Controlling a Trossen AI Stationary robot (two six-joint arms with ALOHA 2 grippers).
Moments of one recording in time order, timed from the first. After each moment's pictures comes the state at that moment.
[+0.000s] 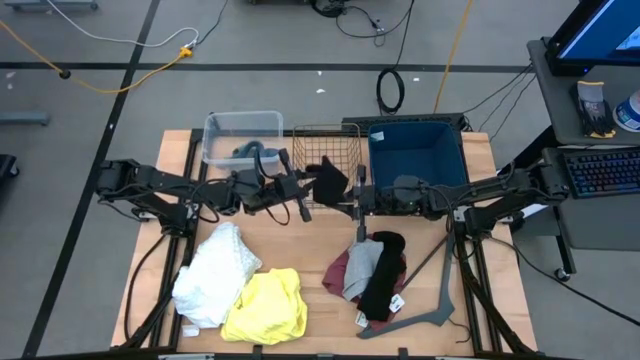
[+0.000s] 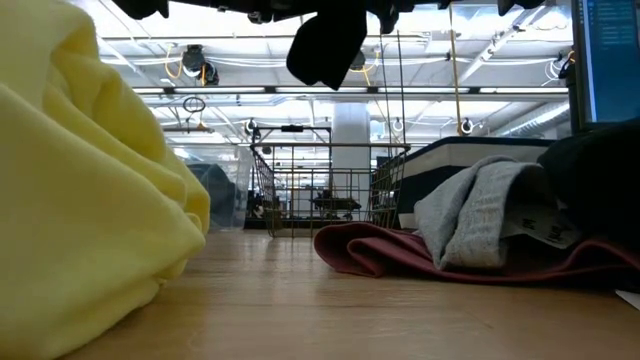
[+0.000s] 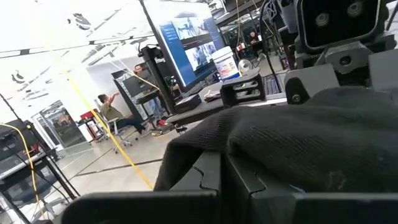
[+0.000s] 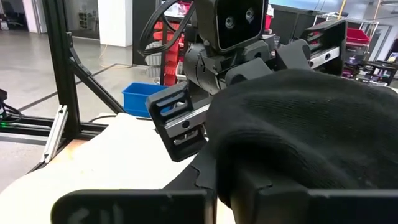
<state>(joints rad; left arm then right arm) -0.03 1.43 0.88 0.69 -0.37 0.47 0.07 1.36 0.87 0.48 0.08 -0.10</state>
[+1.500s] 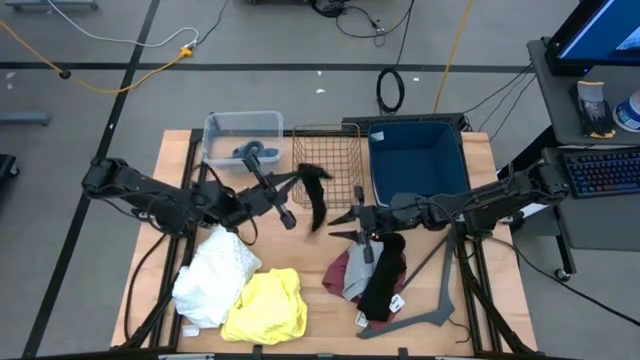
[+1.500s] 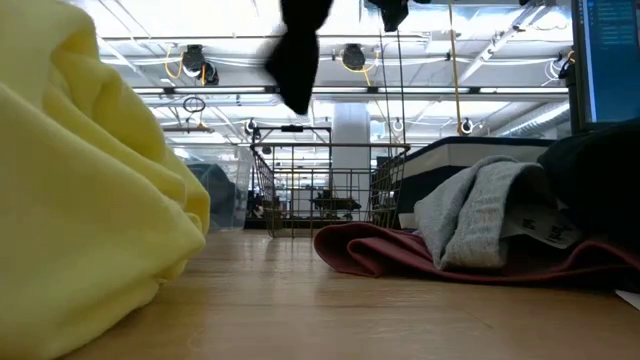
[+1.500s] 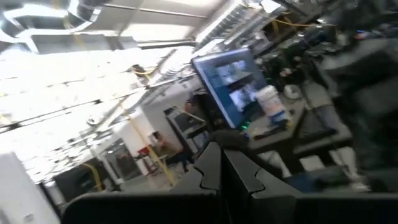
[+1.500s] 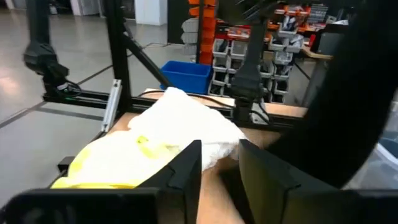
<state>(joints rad) -0.23 1.30 0.88 0.87 -0.66 0.82 0.19 1.36 0.87 0.37 0.05 -0.04</state>
